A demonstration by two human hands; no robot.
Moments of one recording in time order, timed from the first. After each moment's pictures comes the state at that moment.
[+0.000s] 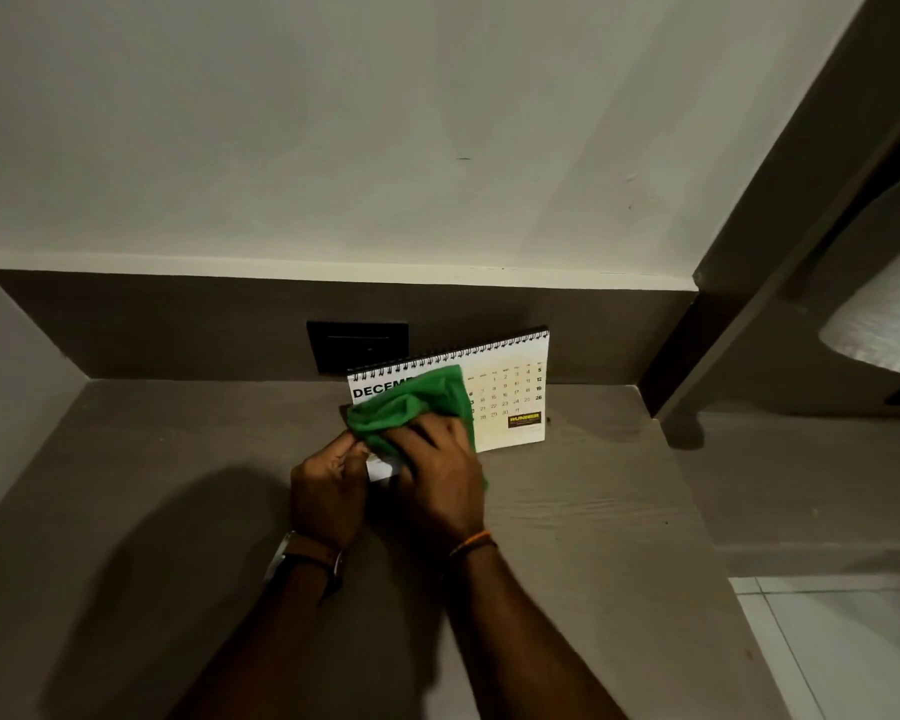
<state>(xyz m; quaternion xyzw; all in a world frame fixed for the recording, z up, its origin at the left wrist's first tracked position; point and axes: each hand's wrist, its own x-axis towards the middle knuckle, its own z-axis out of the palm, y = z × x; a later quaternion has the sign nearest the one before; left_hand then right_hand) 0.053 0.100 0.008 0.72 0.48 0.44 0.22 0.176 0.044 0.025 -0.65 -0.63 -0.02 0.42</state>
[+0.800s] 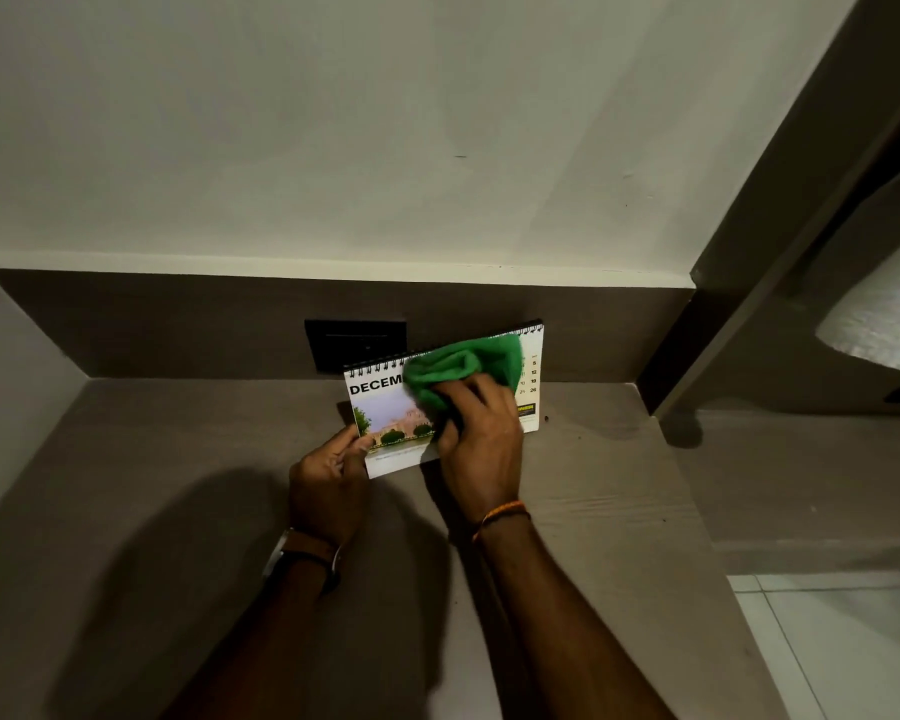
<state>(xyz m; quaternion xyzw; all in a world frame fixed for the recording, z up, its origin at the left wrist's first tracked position) 0.057 0.097 0.010 0.70 0.50 0.46 0.24 0.213 0.052 0.052 -0.71 -0.54 -0.04 0.45</state>
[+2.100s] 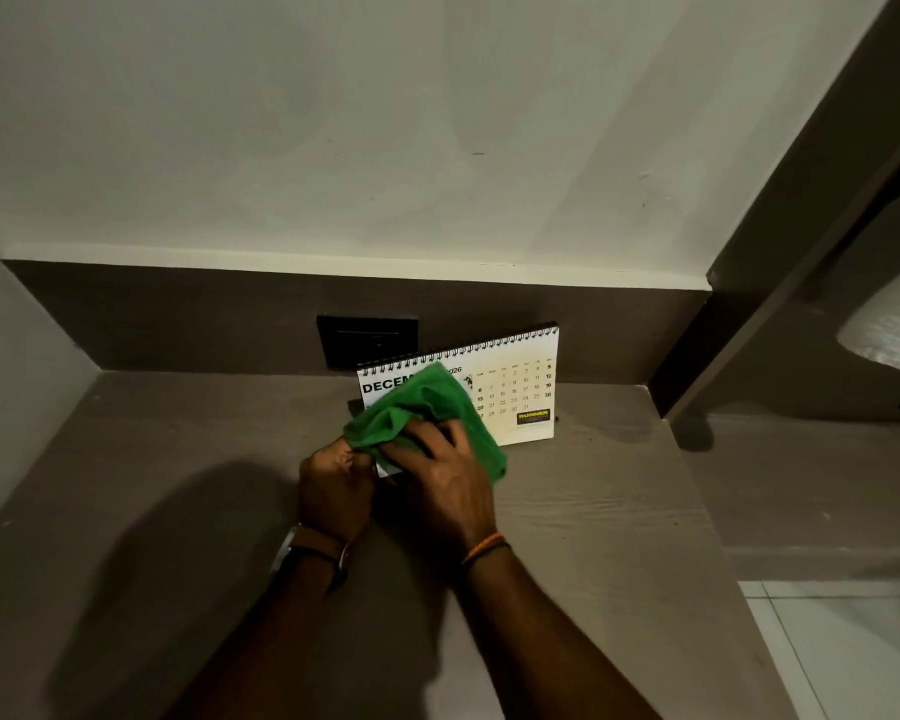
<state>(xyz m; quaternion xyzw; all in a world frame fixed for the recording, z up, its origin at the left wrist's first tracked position) 0.046 0.105 -0.004 0.75 0.46 0.44 0.19 0.184 0.043 0.016 -0.63 -0.69 -0.03 0.36</state>
